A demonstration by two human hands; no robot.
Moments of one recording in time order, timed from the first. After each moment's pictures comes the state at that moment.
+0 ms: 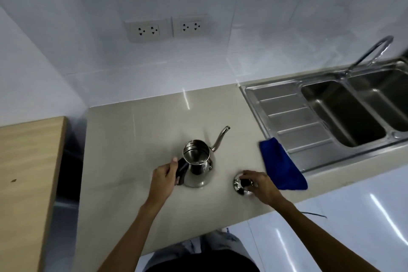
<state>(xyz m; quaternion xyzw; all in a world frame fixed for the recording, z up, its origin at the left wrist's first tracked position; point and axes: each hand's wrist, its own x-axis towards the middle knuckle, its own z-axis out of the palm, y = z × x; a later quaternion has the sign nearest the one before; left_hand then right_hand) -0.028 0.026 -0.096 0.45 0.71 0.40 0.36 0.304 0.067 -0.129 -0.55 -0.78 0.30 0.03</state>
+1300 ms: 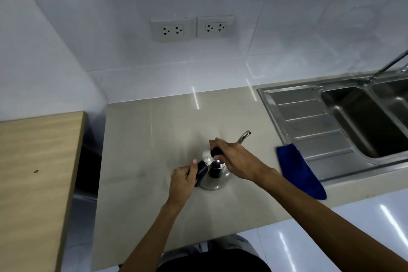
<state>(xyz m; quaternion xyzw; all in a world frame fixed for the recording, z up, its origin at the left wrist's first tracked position) -0.029 0.024 -0.096 0.46 0.69 0.43 0.35 0.148 0.116 -0.009 -0.35 -0.89 0.27 0.11</state>
